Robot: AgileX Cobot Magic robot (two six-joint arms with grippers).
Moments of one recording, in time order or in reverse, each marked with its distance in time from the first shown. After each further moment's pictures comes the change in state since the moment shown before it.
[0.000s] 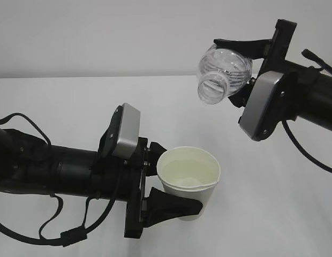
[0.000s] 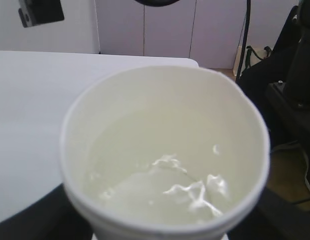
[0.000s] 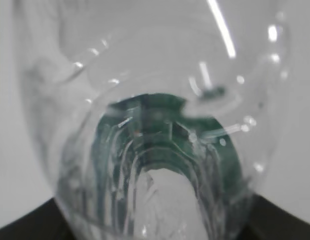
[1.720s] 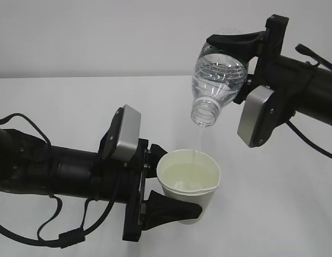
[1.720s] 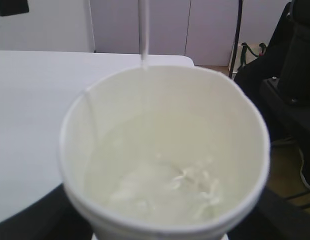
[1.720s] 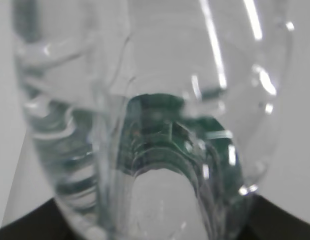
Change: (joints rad) left arm 0.000 0.000 -0.002 0.022 0.000 0.000; right arm 0.000 0.000 -0.030 -0.043 0.008 -0.275
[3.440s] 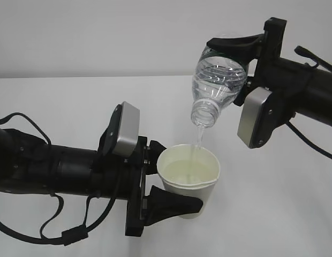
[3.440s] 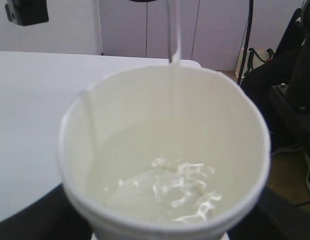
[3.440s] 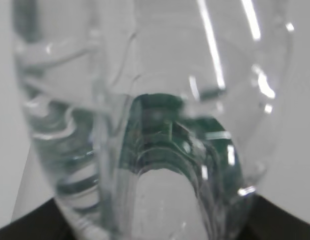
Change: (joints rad) left arm 0.000 0.000 0.000 -0.034 0.000 0.000; right arm 0.000 0.000 0.000 0.000 0.029 0.002
